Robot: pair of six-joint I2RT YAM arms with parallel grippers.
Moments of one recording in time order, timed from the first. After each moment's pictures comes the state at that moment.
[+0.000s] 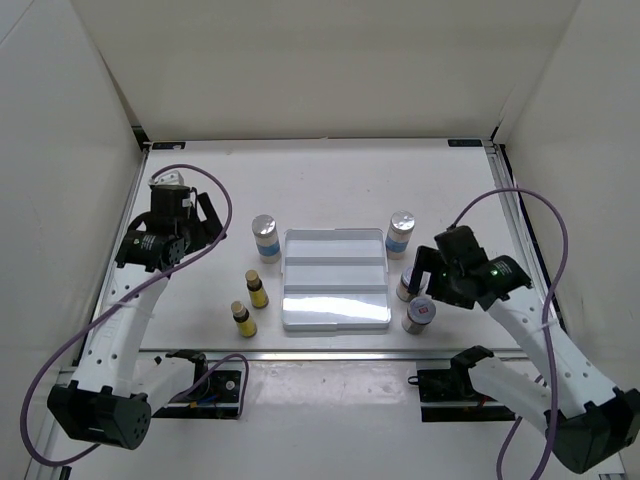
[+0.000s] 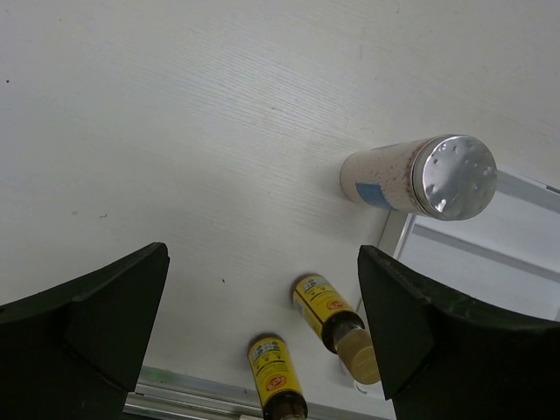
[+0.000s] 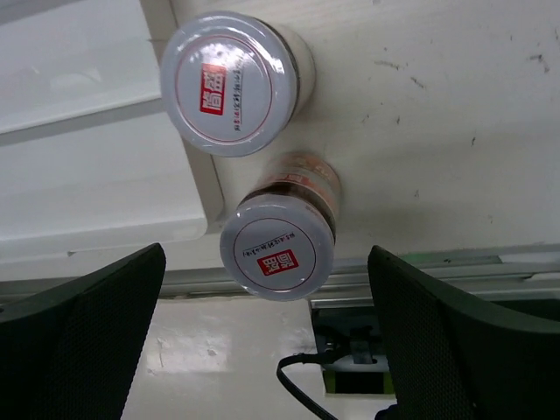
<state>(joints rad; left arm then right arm) -0.16 1.03 1.13 -0.86 -0.23 -0.45 0.47 0.88 0.87 -1.05 0.10 0.63</state>
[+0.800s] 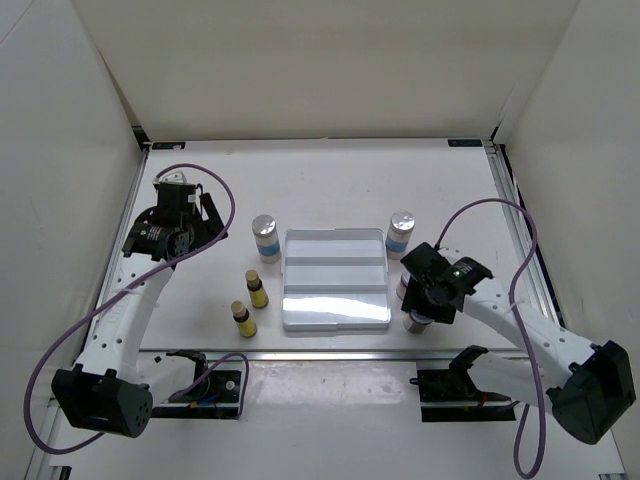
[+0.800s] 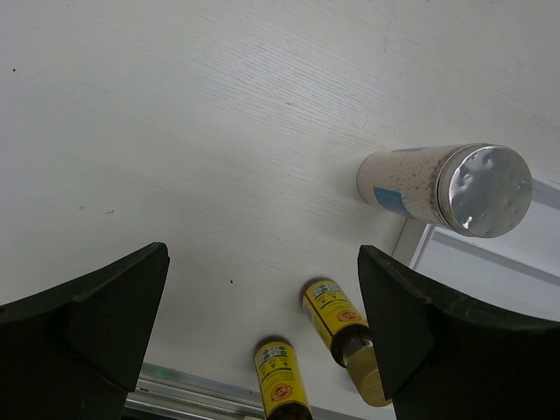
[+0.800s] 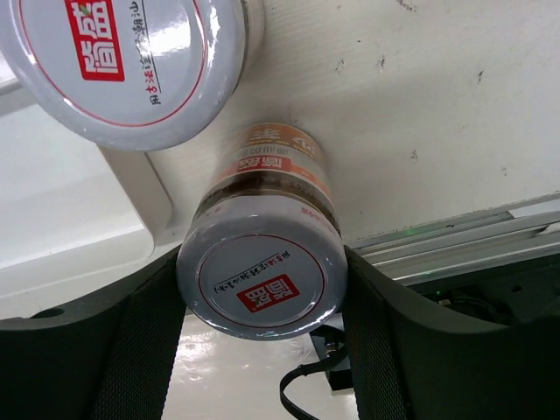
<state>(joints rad) -0.16 1.10 1.13 -0.86 -0.25 -0.46 0.68 1.04 0.76 -1.06 0.26 0.91</state>
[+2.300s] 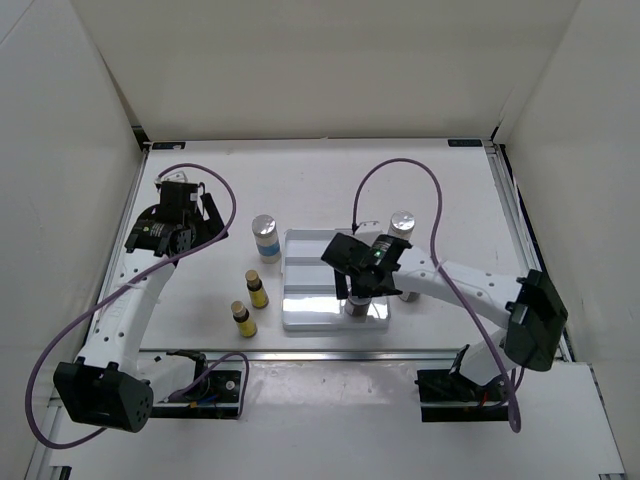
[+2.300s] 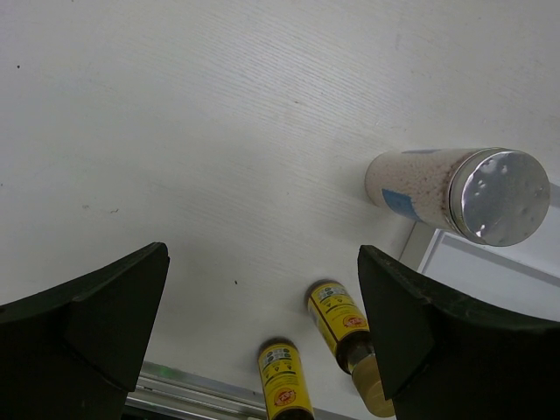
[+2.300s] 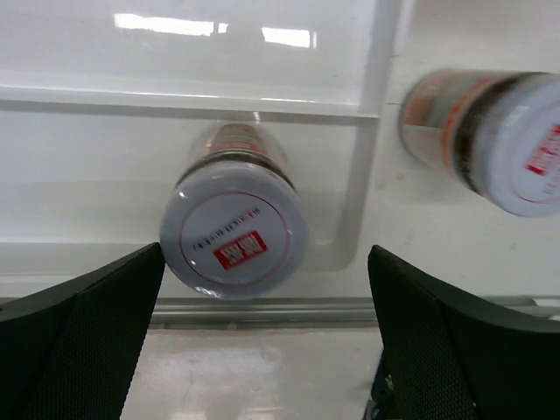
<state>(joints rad) -0.16 1.12 1.13 -0.86 -0.27 -0.46 1.06 1.52 1.18 -1.00 0.41 0.87</state>
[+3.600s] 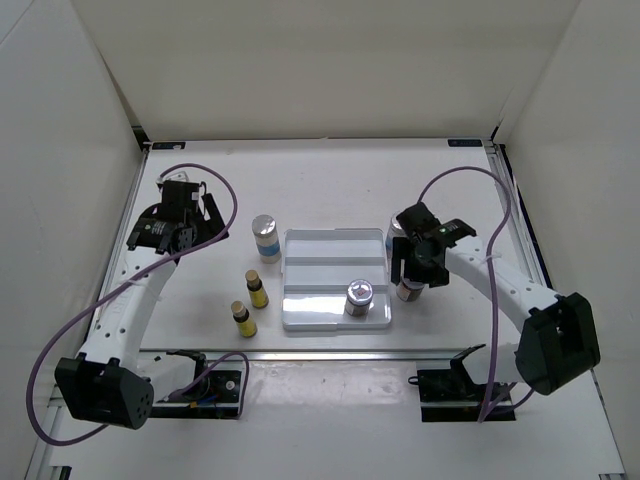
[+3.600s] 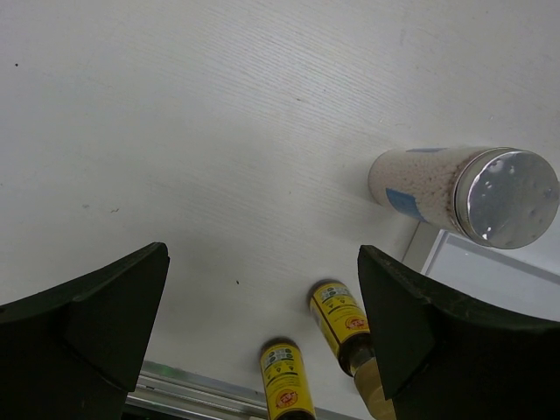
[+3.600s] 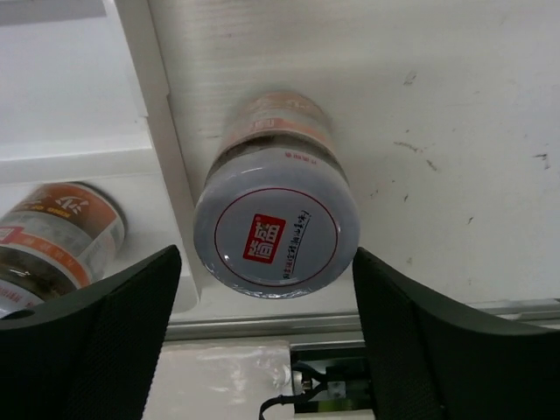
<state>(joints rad) -0.16 1.14 1.13 -0.86 -0.27 -0.46 0.52 1.32 0.99 -0.95 0.17 0.52</state>
